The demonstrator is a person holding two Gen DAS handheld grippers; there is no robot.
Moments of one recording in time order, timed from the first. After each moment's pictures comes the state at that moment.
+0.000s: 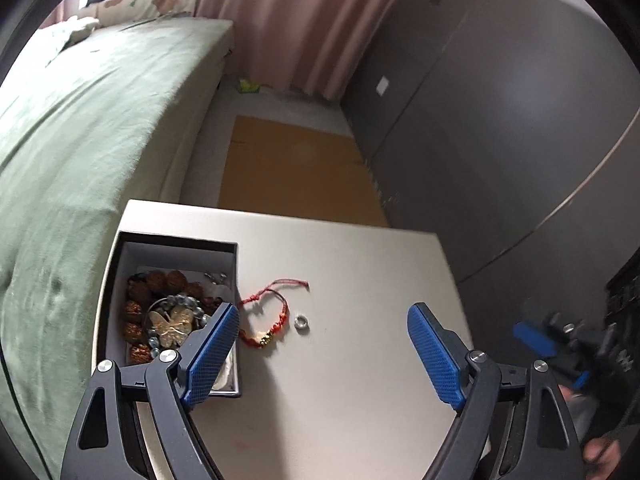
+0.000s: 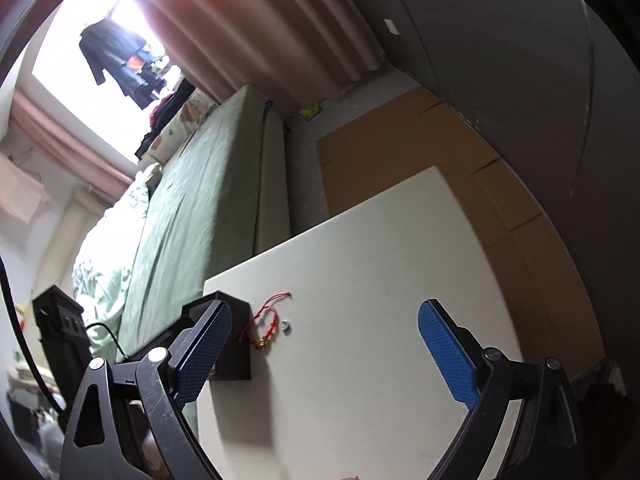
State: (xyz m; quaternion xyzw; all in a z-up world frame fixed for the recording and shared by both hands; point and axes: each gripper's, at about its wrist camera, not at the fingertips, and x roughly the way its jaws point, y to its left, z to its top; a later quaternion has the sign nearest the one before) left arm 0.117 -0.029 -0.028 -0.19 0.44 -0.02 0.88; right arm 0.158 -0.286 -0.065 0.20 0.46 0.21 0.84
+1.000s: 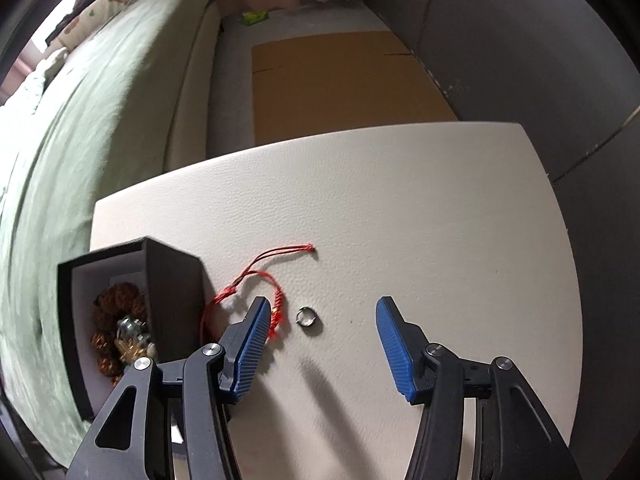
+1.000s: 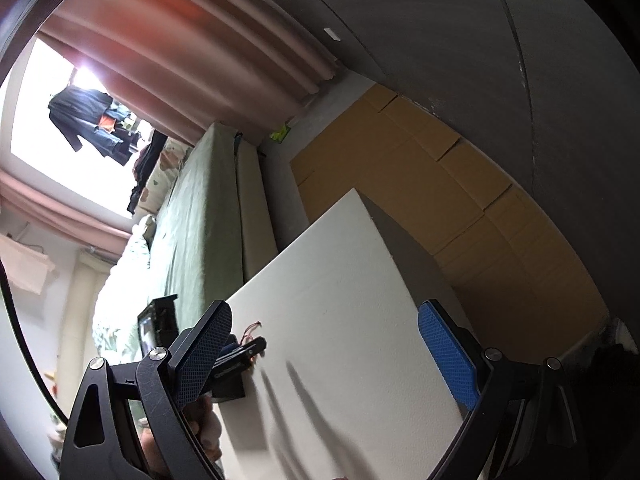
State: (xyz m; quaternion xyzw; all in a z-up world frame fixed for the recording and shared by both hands) left arm 0.203 -0.093 -0.109 -0.02 0.61 0.05 0.79; right arm 0.164 -0.372 -0.075 0.31 0.46 0.17 0.81
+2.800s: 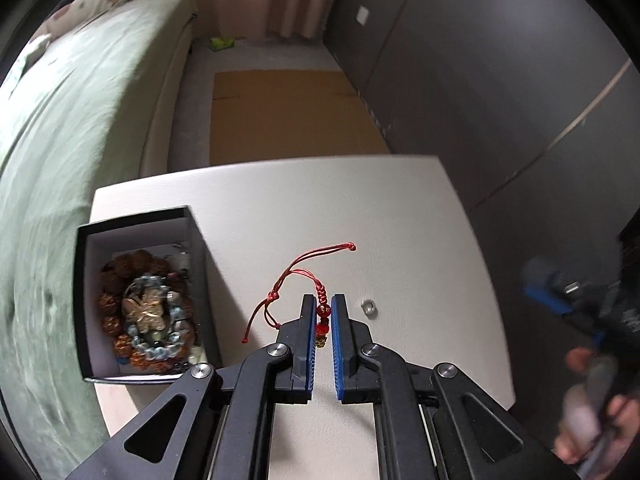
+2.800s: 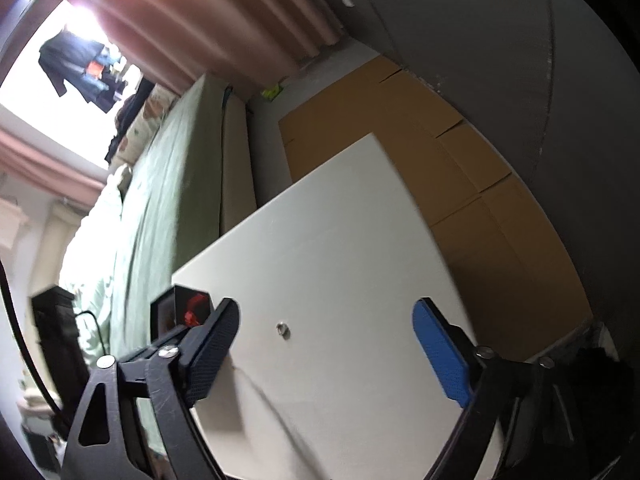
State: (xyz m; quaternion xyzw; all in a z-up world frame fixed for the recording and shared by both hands) left arm 0.113 -0.052 -0.038 -0.13 0.53 -0.05 0.83; right arm 0.169 -0.307 -0.095 0.21 0.52 0.17 0.81
